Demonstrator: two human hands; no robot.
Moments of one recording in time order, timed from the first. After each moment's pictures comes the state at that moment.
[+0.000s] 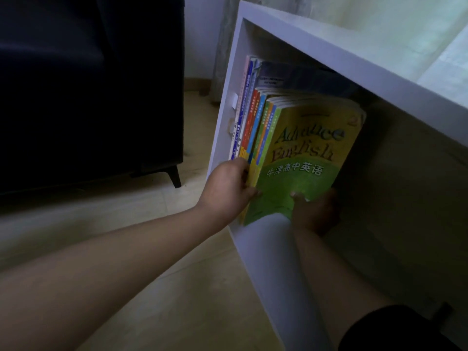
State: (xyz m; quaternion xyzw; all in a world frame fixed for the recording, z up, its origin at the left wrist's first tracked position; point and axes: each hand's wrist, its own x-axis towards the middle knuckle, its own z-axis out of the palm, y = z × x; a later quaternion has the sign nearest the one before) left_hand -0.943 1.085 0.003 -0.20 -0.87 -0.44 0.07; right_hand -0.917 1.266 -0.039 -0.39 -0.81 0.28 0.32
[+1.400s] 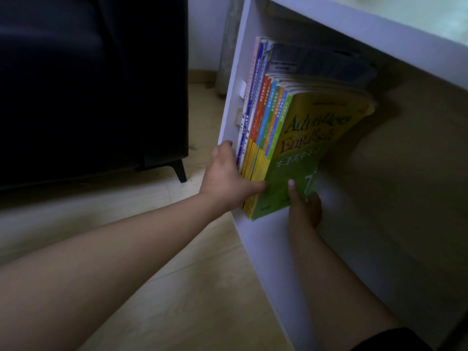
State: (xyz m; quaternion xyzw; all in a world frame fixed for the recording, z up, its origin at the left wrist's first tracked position) left_hand -0.955 1.080 -0.002 -0.10 -0.86 -0.50 0.00; right_hand -0.934 1.252 -0.076 -0.33 -0.67 0.60 0.29
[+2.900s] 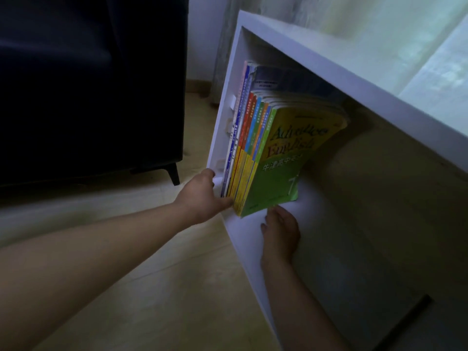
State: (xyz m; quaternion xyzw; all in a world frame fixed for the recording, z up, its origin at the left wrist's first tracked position) left_hand -0.931 1.049 -0.007 -0.09 -0.91 -0.39 -0.08; right_hand -0.876 1.196 -0.063 -0.36 -0.58 0.68 0.27
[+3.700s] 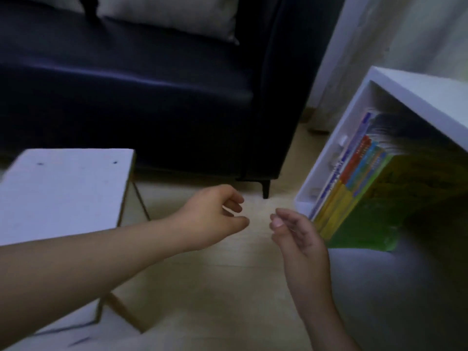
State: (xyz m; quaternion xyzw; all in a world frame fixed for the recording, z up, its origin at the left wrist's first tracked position) left_hand -0.826 0.934 0.078 0.02 -0.90 -0.44 -0.08; right_hand -0.807 1.103 0.032 -0.02 -0.74 0.66 0.07
